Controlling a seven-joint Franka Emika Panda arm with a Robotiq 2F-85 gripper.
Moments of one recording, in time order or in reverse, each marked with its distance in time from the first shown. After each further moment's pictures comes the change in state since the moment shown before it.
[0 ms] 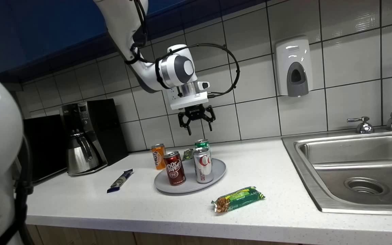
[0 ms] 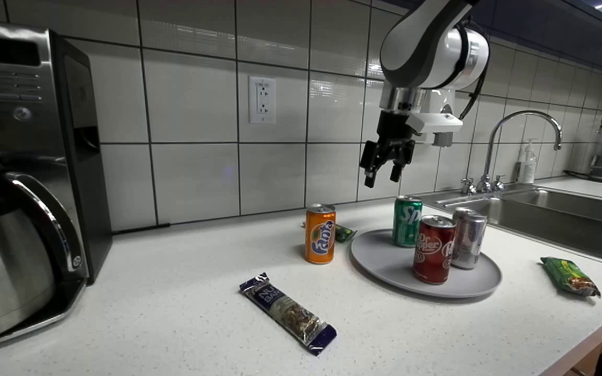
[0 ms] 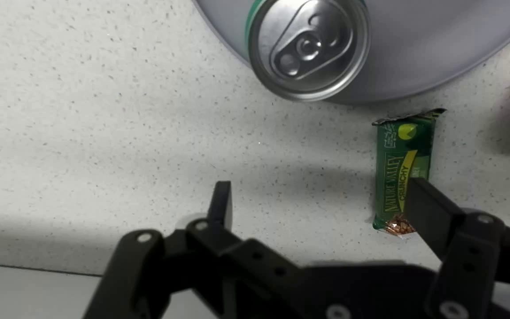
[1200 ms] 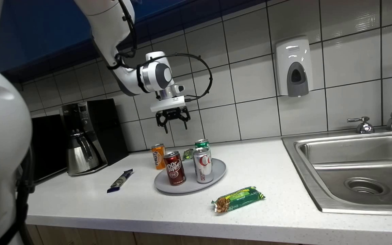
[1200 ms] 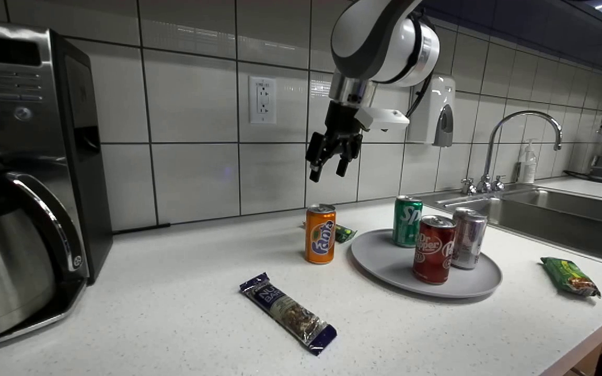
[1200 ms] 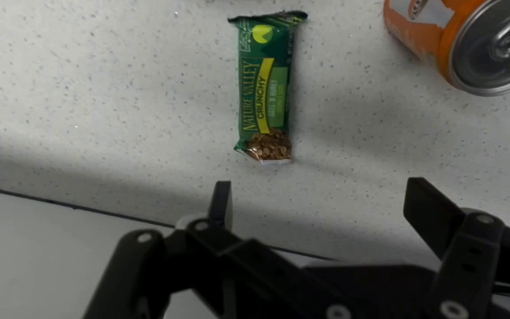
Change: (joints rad) arm 0.068 0.068 0.113 0.109 0.000 0.042 -0.002
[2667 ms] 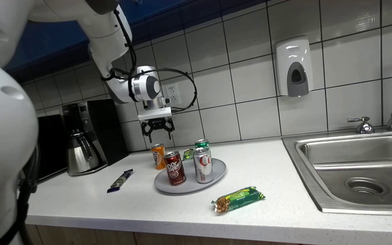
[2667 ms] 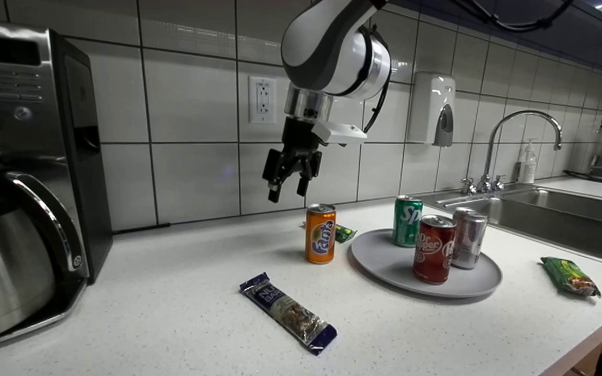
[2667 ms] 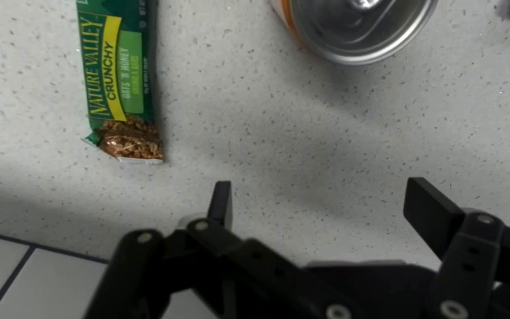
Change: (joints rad) arm 0.057 0.153 0.076 0.171 0.000 -0.116 -0.013
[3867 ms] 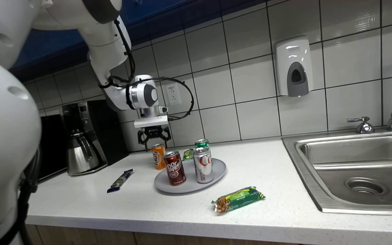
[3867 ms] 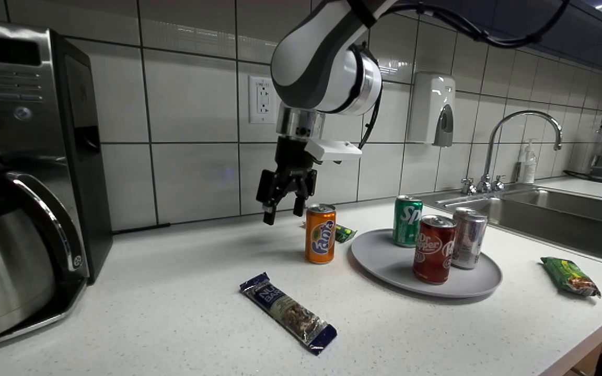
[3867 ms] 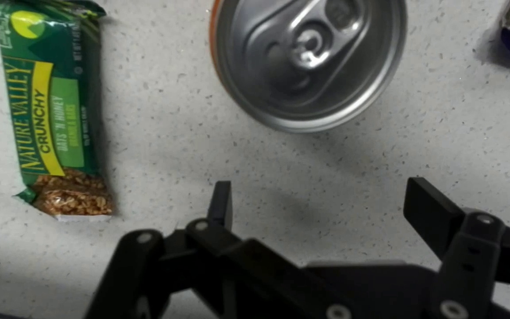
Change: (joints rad) arm 0.034 0.043 -0.003 -0.005 -0.001 -0.026 0.022
